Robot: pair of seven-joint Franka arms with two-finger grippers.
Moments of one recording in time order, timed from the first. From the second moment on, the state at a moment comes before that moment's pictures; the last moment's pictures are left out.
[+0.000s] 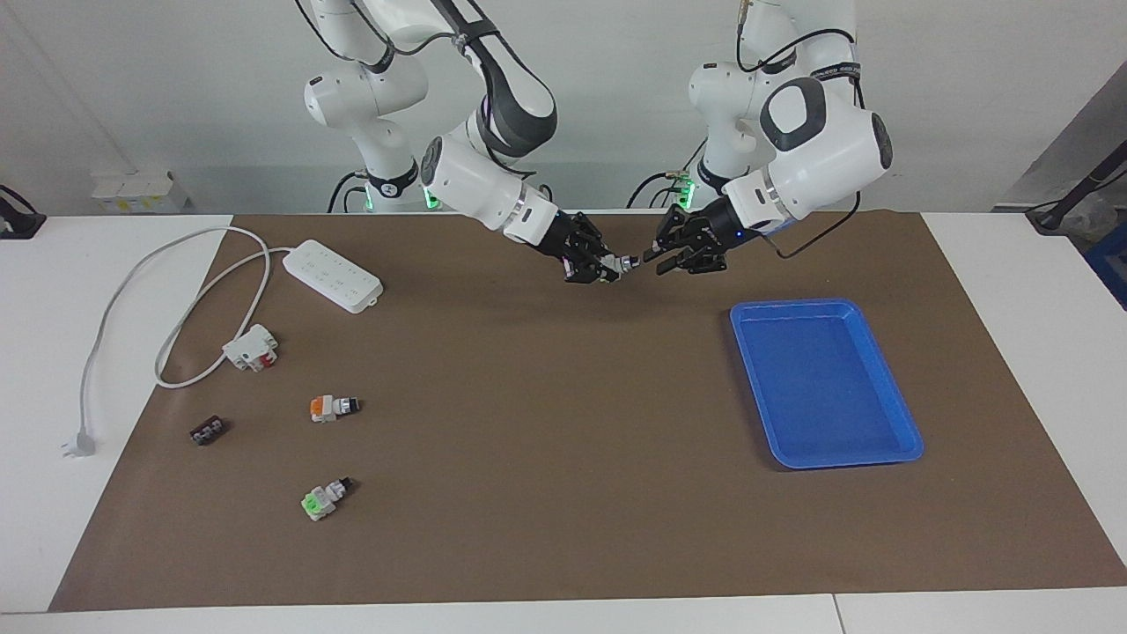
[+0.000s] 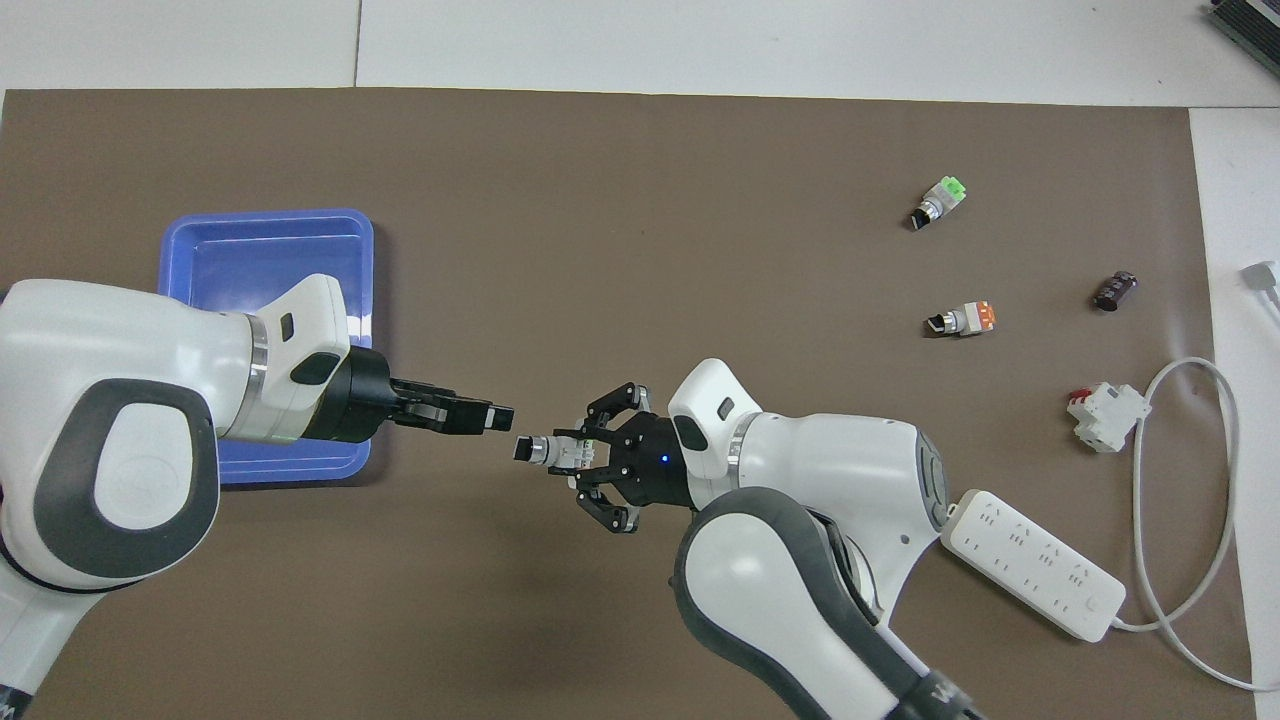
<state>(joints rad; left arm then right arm) -0.28 -0.10 -0.01 -2.12 -0.84 1.97 0.42 0.47 0.06 0.19 -2.16 1.27 2.51 -1.77</state>
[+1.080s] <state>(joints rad) -0.33 -0.11 -0.01 -2.13 -0.84 1.97 0.47 0.47 0.03 0.19 -2.16 1.28 2.51 -1.74</state>
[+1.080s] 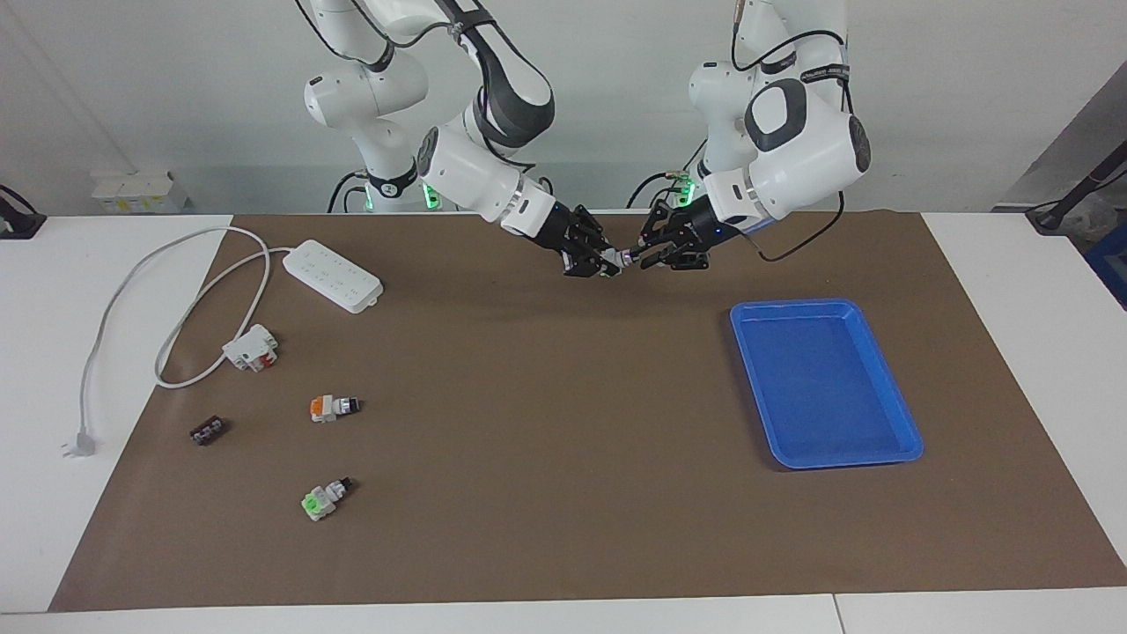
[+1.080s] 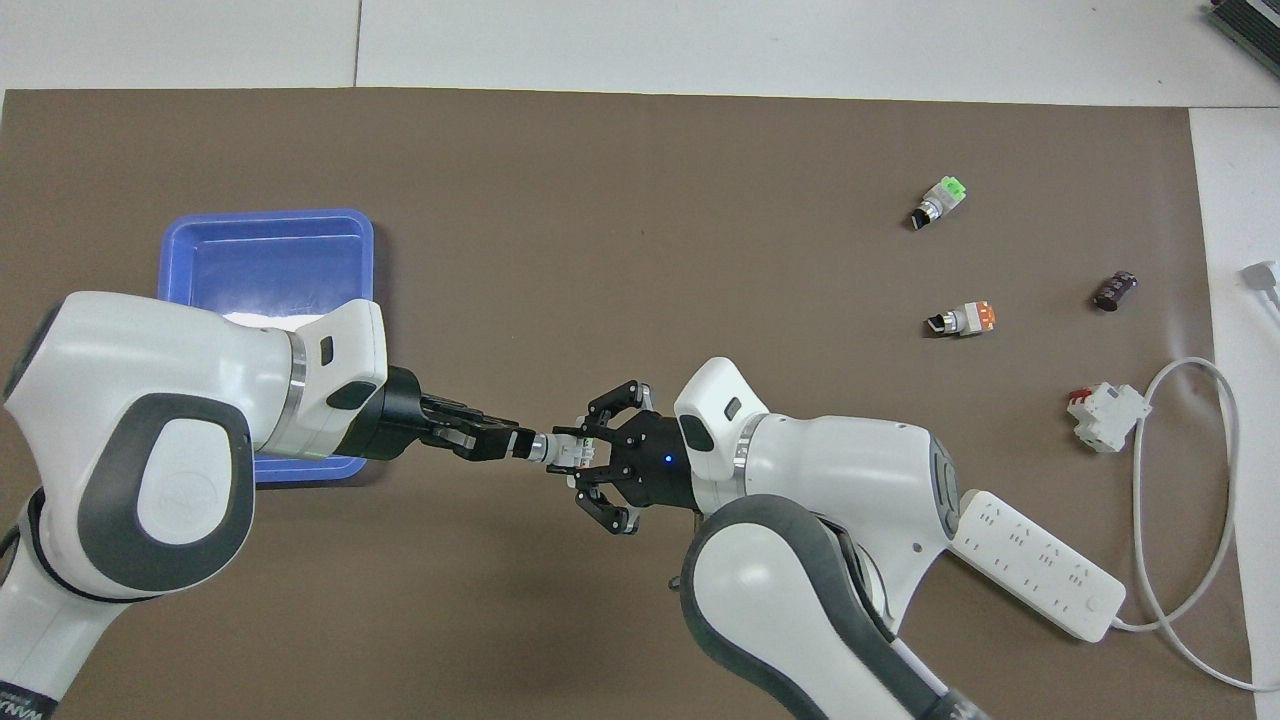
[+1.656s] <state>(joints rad) -0.33 -0.12 0.00 -2.14 -0.84 1.97 0.49 0.47 0.03 0.19 -2.16 1.28 2.51 -1.74</state>
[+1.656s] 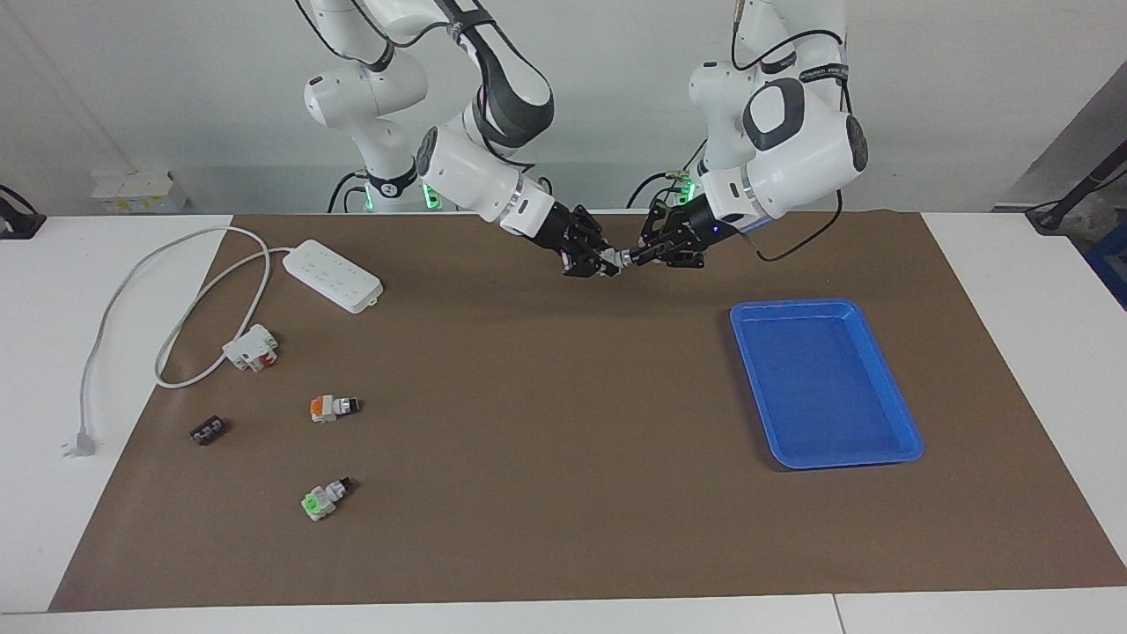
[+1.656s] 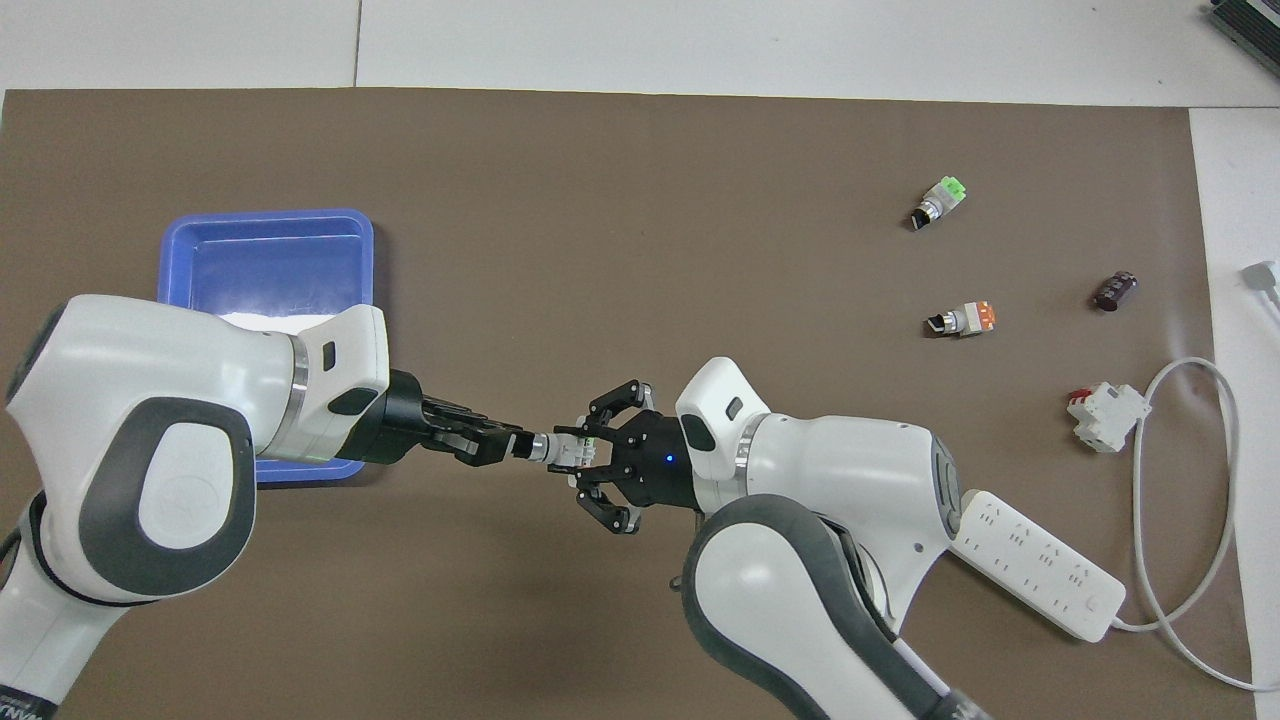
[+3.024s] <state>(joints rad) -0.34 -0.13 -0.01 -2.15 -0.83 1.98 0.30 0.47 0.02 0.19 -2.17 1.27 2.51 -1.74</state>
